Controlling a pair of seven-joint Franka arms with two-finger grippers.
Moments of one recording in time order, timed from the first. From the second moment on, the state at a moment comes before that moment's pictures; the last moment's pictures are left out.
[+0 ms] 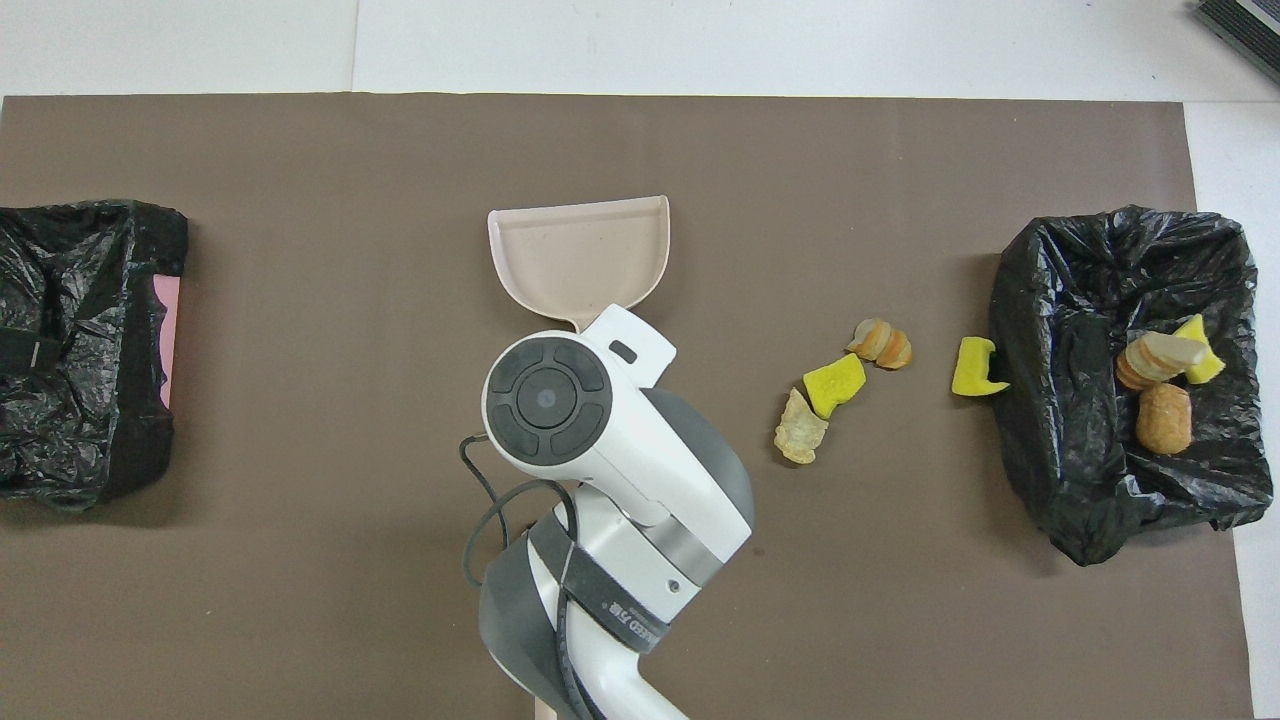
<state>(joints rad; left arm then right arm) -0.05 -0.07 0.02 -1.48 -0.01 1.47 0.18 0.68 0.26 0.10 -1.70 -0.05 1.91 0.64</state>
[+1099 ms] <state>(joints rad) -0.30 0.08 -0.01 -1.55 -0.01 1.79 -0.08 0.97 0.08 0.10 -2.12 0.08 2.12 0.84</state>
